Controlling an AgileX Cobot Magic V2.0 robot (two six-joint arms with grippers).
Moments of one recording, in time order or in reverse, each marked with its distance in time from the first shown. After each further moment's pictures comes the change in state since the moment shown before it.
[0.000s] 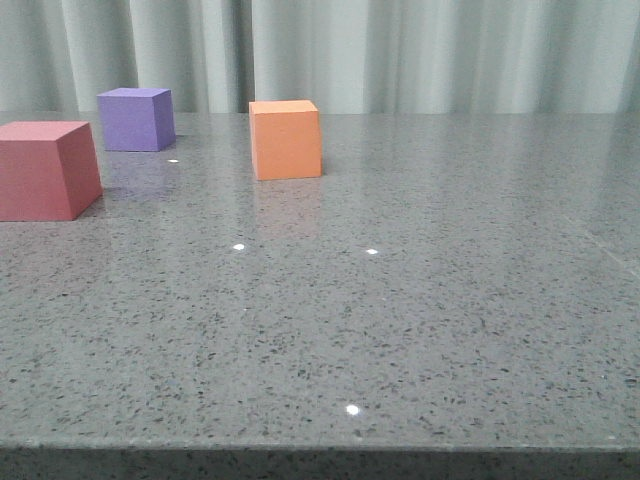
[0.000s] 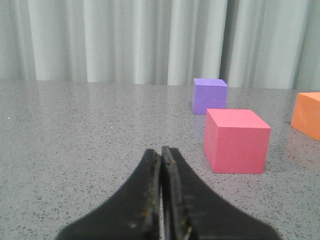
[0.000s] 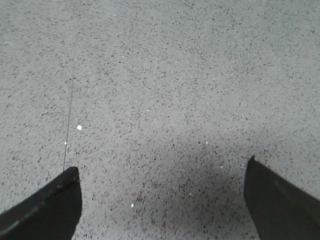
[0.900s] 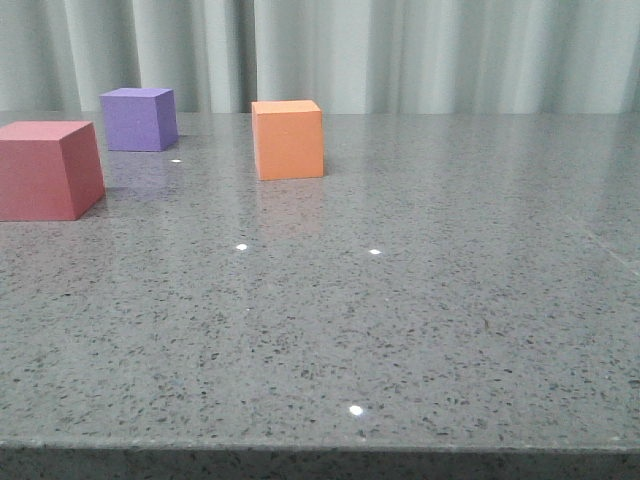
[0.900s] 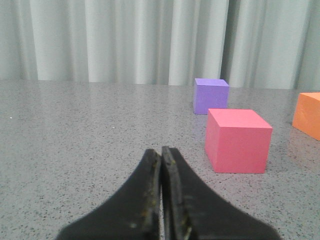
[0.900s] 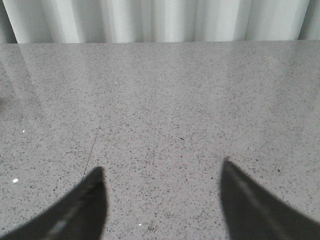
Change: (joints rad) left arm 0.000 0.000 0.000 0.000 0.000 0.000; right arm 0.000 -0.451 0.560 0.009 -0.577 -0.002
